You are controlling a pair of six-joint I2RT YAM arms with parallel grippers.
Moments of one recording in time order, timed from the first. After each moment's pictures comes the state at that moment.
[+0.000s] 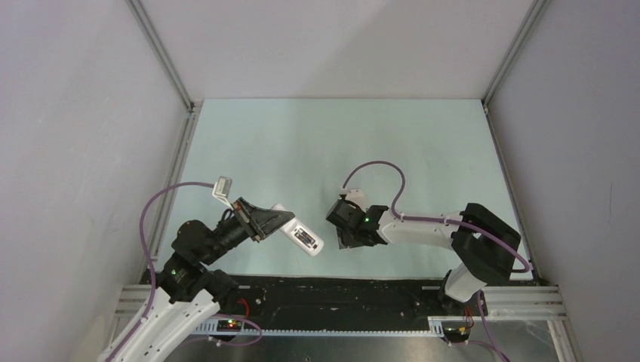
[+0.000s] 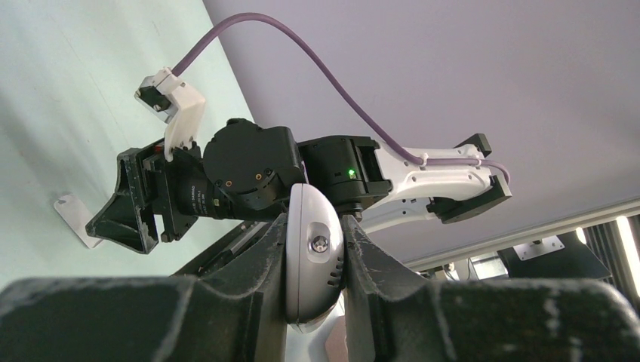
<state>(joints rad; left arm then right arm) -0.64 0.28 0.49 -0.14 0.28 -1.15 1.06 1.59 0.91 -0.49 0.31 0.82</state>
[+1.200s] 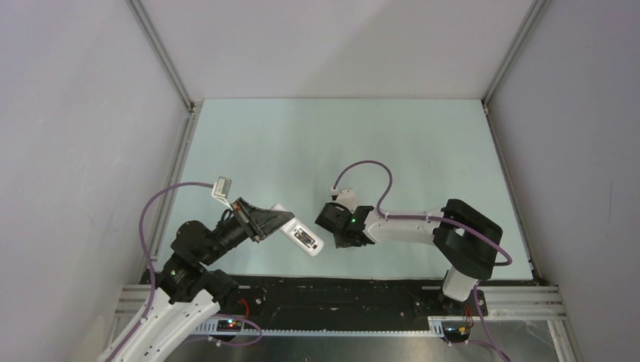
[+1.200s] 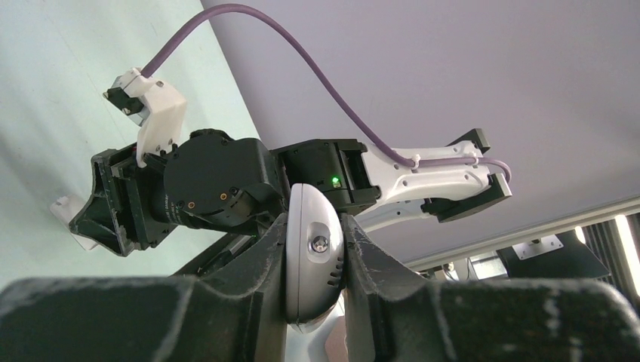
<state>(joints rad) -0.64 0.27 0.49 -0.14 0.28 -1.15 1.10 1.71 1.00 -0.53 0.41 0.84</state>
